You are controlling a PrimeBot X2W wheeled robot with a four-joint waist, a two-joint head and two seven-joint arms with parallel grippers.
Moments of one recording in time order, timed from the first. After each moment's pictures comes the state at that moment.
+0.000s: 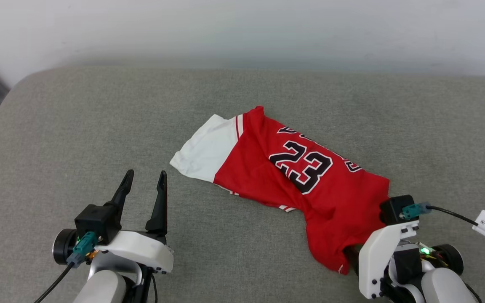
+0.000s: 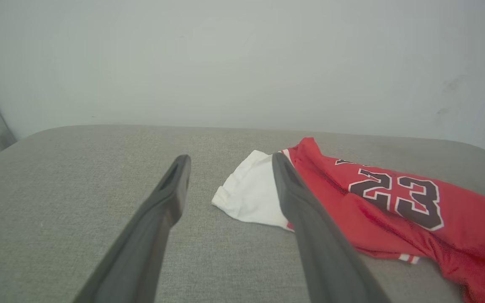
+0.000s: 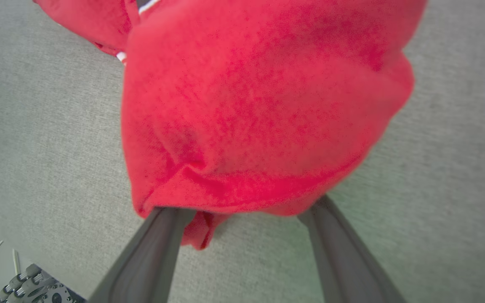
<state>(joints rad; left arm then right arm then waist) -0.19 0.30 -0.34 0.17 -0.47 0.13 -0.25 -0.14 -0.07 0.11 0.19 0.23 0.13 0.62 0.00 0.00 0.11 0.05</state>
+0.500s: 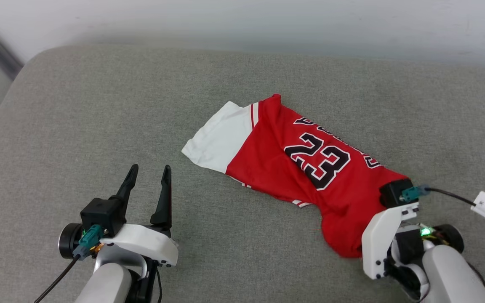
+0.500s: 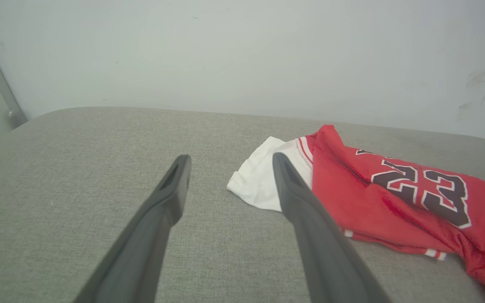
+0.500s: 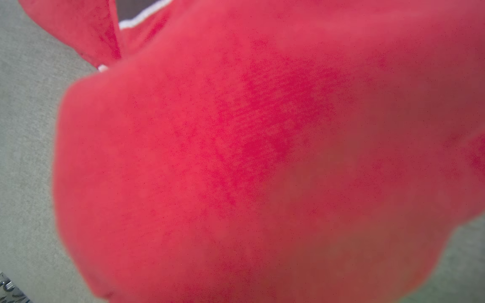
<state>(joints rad) -0.23 0.26 -0.34 0.22 -0.46 0.10 -0.26 -0.28 -0.13 0.18 0.38 0.30 0.13 0.54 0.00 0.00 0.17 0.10</state>
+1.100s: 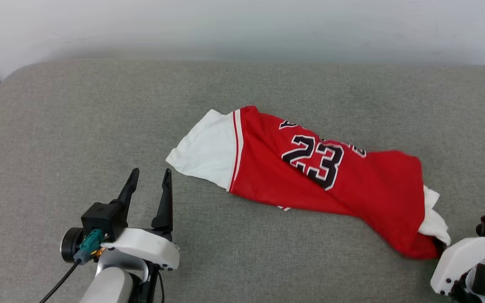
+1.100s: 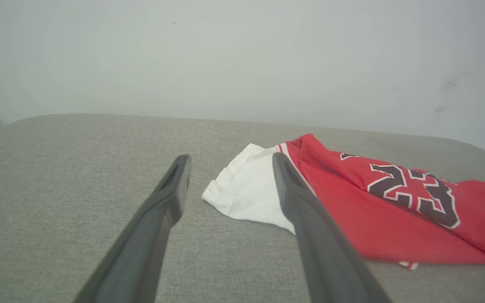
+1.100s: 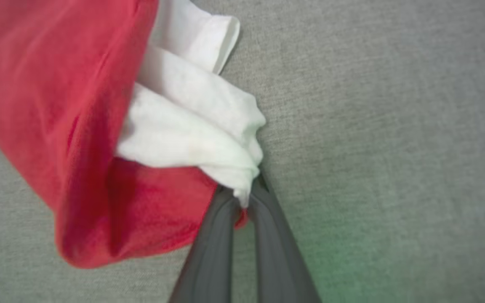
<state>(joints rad) -0.21 0.23 -0.30 0.23 -0.43 0.08 -0.26 -0.16 -0.09 -0.28 0.42 0.18 0.13 0.38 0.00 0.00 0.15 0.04</state>
